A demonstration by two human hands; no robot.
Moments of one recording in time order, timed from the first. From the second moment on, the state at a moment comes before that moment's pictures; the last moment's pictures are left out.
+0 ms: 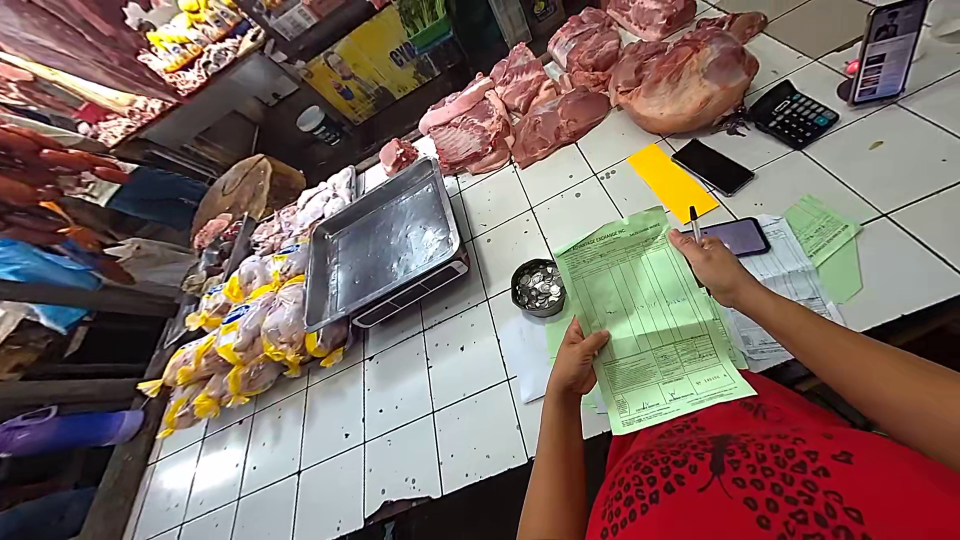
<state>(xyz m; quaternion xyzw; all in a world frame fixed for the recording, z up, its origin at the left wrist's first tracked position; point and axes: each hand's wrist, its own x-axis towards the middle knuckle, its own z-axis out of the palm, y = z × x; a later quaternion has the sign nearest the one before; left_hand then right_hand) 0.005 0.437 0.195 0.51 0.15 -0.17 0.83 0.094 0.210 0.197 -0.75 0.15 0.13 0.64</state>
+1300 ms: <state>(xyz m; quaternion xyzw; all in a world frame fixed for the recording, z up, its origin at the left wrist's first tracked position) 0.009 0.365 0.054 0.75 0.27 -0.02 0.60 0.025 -0.013 0.053 -0.95 0.09 0.13 0.27</state>
